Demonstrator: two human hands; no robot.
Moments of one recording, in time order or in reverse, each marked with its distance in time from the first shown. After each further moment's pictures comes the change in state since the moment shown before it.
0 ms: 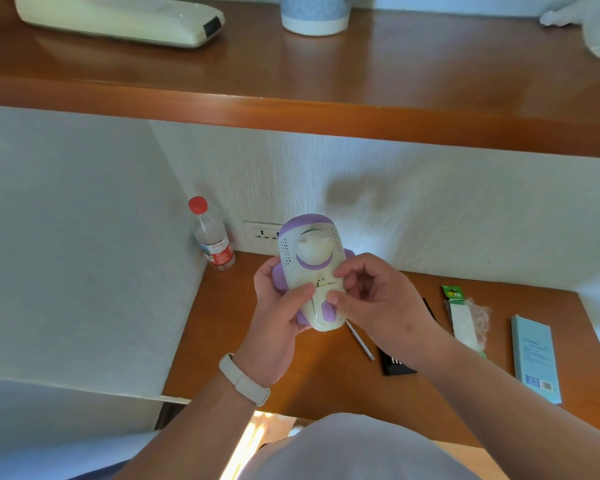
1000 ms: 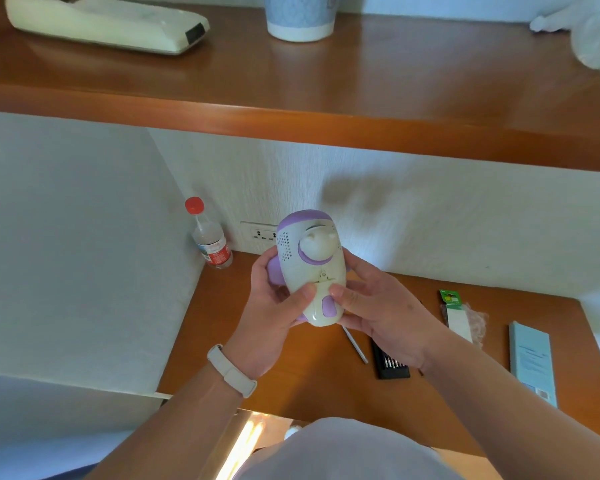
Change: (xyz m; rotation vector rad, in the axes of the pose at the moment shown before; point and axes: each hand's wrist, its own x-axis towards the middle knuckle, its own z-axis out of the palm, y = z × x) left_hand 0.009 0.002 0.003 0.173 -0.054 0.092; right_hand 0.009 0.002 -0.020 0.499 -0.356 0.217
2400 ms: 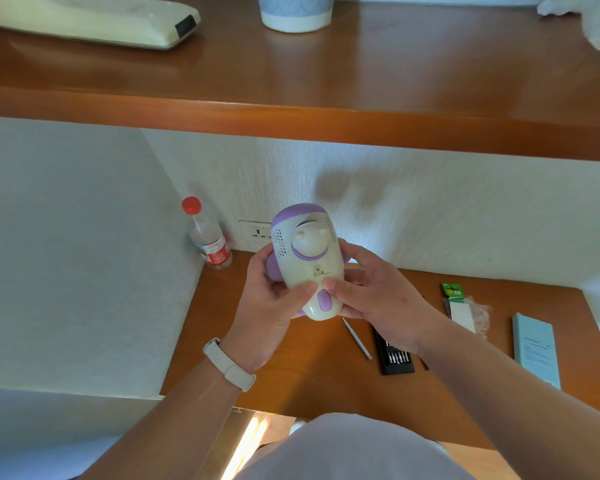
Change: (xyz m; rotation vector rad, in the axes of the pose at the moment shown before) left_hand 0.009 0.006 -0.006 0.139 0.036 0.049; right_hand 0.015 0.003 -0.001 -0.209 0.125 -0.077
